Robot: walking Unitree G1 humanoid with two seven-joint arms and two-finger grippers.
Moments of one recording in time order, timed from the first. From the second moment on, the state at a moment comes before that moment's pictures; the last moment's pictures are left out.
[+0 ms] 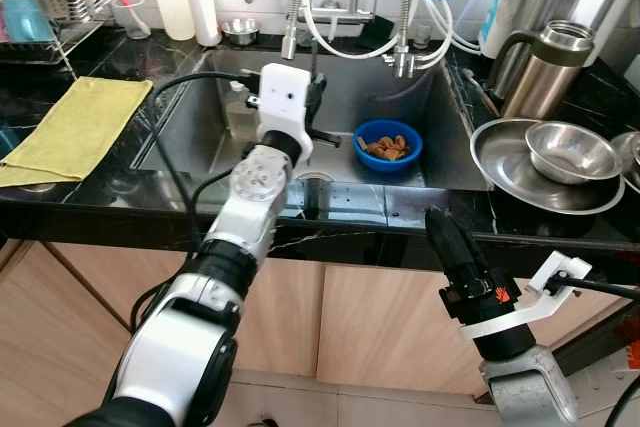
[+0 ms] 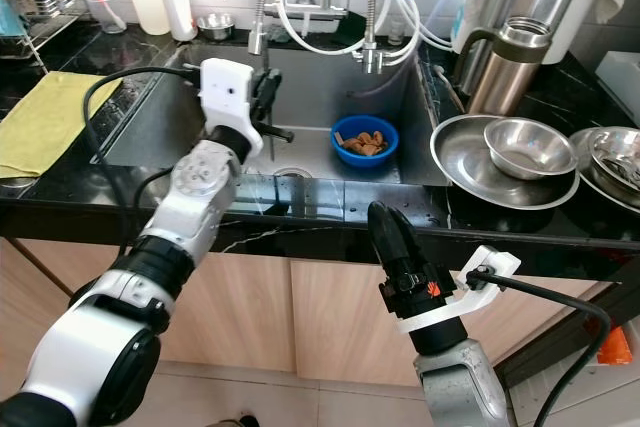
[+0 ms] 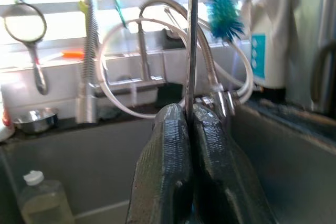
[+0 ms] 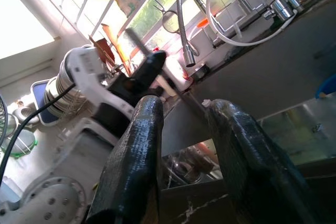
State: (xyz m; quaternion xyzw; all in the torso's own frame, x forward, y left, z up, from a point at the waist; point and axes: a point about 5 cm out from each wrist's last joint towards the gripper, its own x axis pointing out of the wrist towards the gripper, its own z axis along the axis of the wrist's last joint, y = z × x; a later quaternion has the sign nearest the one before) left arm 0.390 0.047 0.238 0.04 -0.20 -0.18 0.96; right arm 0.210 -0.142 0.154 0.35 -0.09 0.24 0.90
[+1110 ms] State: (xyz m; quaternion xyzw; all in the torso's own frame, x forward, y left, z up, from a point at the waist) left arm 0.392 0.038 0.195 0.07 -0.11 -0.18 0.97; right arm 0.207 -0.140 0.151 0.33 -0.09 0.24 0.91
